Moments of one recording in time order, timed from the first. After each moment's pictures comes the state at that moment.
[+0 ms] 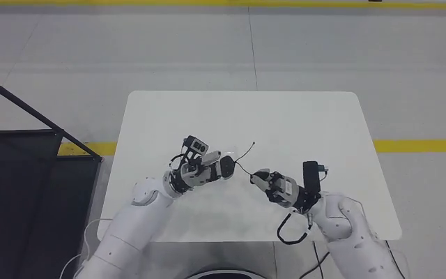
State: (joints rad) left arm 1.11 -1.24 -1.12 -1.34 -1.00 -0.34 -1.17; right arm -1.28 -1.13 1.22 -1.60 -0.75 -1.01 0.00
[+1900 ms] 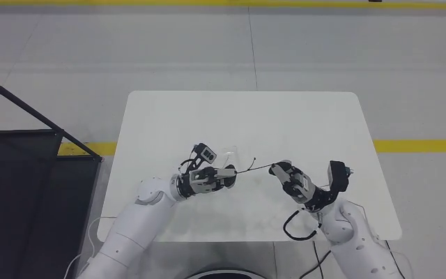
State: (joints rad) left arm 1.08 -1.27 -1.10 -1.27 -0.88 -0.28 -1.26; right arm -1.29 -1.09 1.21 -1.54 -0.72 -1.01 -0.32
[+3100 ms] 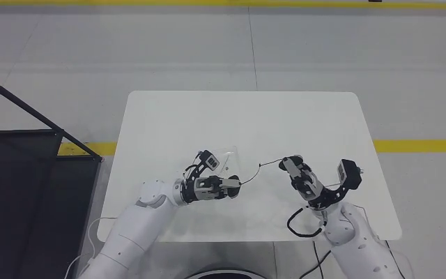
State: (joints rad) left arm 1.09 -1.27 -1.08 -1.25 -0.79 -0.28 -1.28; right arm -1.27 -1.07 1.18 -1.51 -0.63 -1.01 -0.37
